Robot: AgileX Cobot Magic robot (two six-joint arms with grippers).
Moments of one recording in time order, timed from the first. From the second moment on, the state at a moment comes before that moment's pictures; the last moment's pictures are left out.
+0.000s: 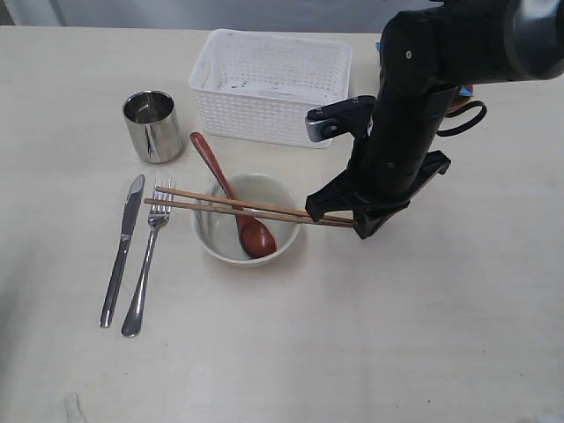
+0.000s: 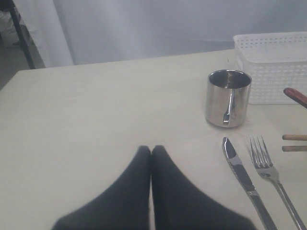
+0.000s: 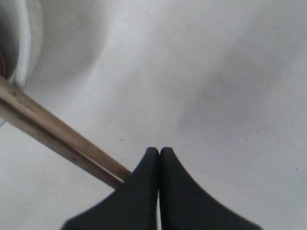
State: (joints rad) left arm -0.12 0.00 0.00 0.15 0.35 -0.08; right arm 0.55 1.86 -1.12 0.11 0.92 -0.04
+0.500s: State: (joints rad) left arm -0.12 0.00 0.00 0.15 0.35 -0.08; right arm 0.55 1.85 -1.12 0.02 0.94 0.08
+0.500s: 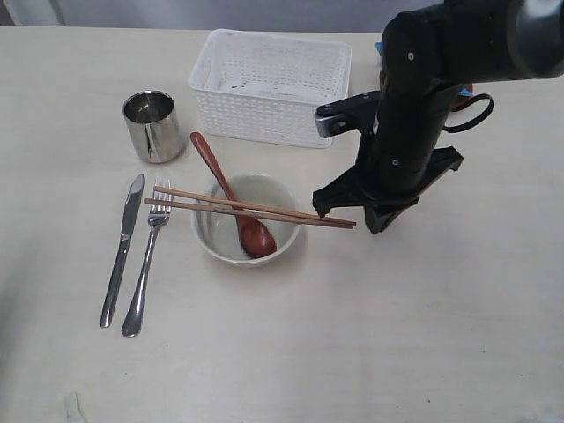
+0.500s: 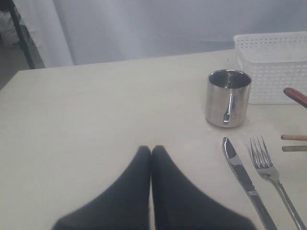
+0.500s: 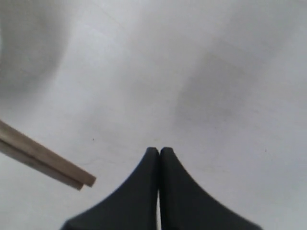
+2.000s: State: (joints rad) left arm -0.12 0.00 0.00 0.15 0.35 -0.08; right arm 0.55 1.80 -1.12 0.12 0.99 0.01
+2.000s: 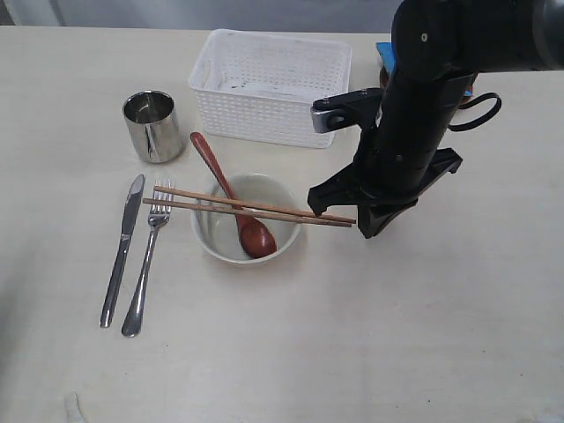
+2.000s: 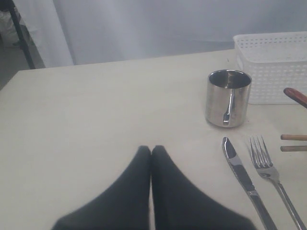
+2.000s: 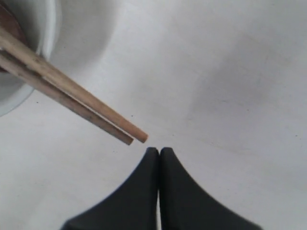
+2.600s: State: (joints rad) left arm -0.12 0.00 0.00 0.15 0.35 -0.08; right arm 0.55 1.80 -1.12 0.07 0.97 0.04
